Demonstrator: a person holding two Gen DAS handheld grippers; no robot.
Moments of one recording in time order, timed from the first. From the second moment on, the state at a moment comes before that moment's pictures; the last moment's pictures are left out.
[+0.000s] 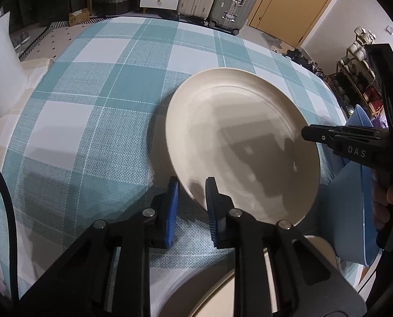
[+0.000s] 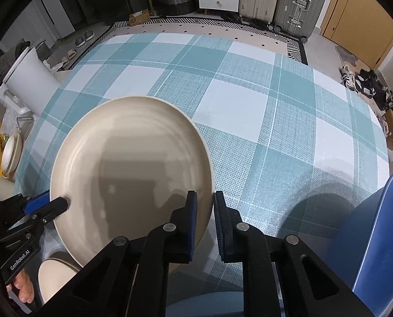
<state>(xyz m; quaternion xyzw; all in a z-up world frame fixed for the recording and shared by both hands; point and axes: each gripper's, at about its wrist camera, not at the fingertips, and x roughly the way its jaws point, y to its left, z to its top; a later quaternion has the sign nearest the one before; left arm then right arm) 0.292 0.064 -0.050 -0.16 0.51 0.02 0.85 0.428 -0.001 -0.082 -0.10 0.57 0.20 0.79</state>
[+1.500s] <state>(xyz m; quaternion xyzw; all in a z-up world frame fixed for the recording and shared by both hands) 0.223 0.053 0.033 -0.11 0.46 0.04 0.88 0.356 -0.009 0.008 -0.08 0.48 0.24 0.84</state>
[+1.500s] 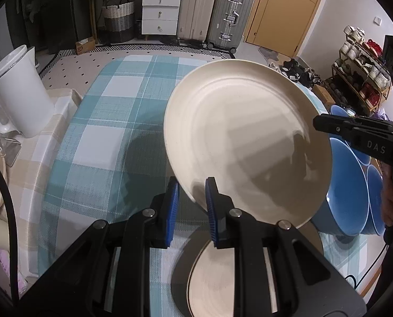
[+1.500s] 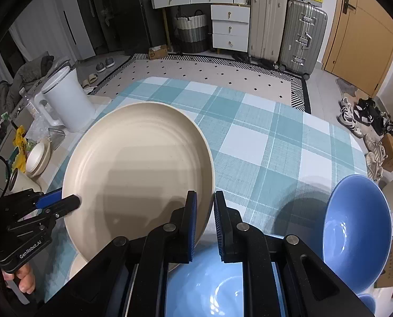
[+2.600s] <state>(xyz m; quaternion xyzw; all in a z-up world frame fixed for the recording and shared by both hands) 0.150 0.050 0.055 -0.09 0.45 0.02 0.89 0.269 -0.020 0.035 -0.05 0.43 0.27 0.86</state>
